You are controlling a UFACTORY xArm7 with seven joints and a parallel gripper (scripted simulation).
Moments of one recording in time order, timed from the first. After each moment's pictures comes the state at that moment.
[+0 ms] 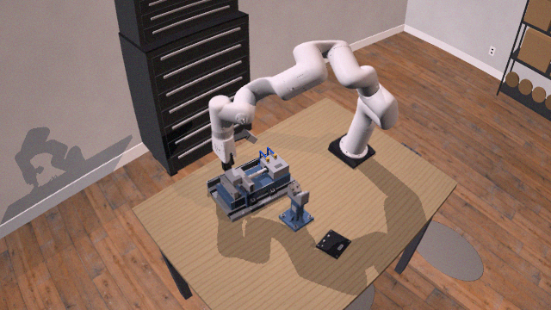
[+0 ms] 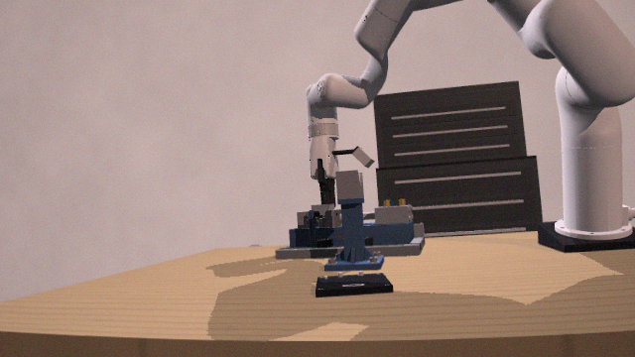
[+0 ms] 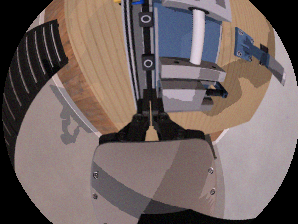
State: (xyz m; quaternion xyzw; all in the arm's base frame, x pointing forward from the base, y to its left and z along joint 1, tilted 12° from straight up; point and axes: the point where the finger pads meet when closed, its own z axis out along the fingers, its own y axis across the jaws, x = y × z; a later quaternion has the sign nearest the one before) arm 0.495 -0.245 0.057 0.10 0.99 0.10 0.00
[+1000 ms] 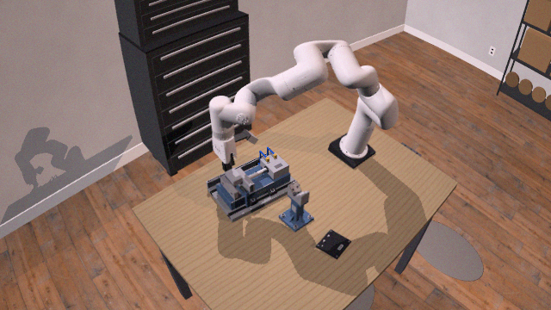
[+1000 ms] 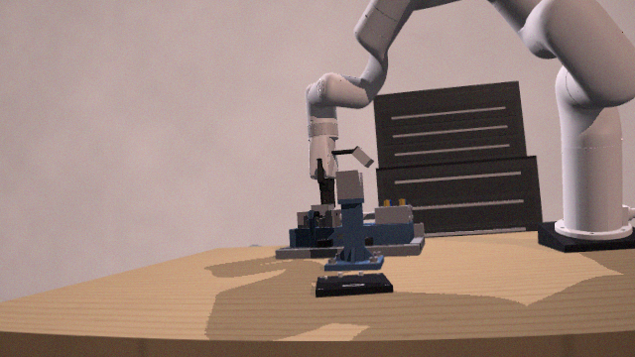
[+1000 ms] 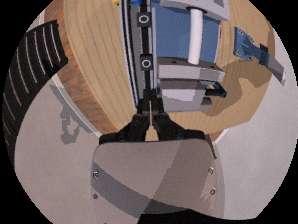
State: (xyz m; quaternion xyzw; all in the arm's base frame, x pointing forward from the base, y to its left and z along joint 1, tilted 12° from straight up) arm 0.496 -0.242 0.057 0.10 0.99 0.10 0.00
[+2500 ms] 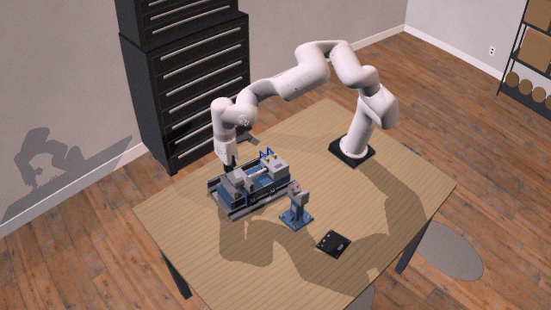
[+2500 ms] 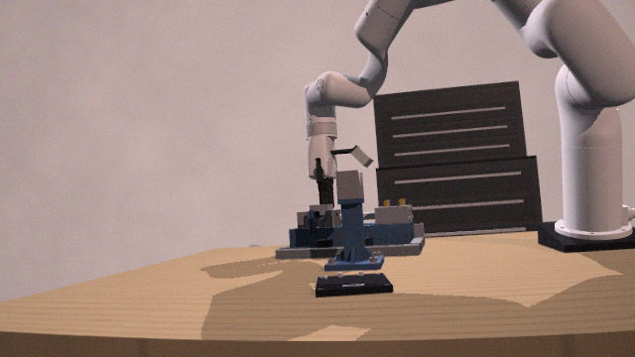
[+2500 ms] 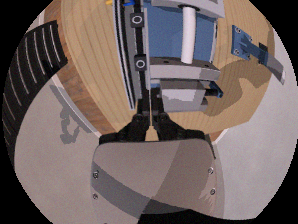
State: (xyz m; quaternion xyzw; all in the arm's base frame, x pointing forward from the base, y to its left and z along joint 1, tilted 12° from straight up) arm 0.498 -0.232 0.059 0.10 0.99 0.10 0.00
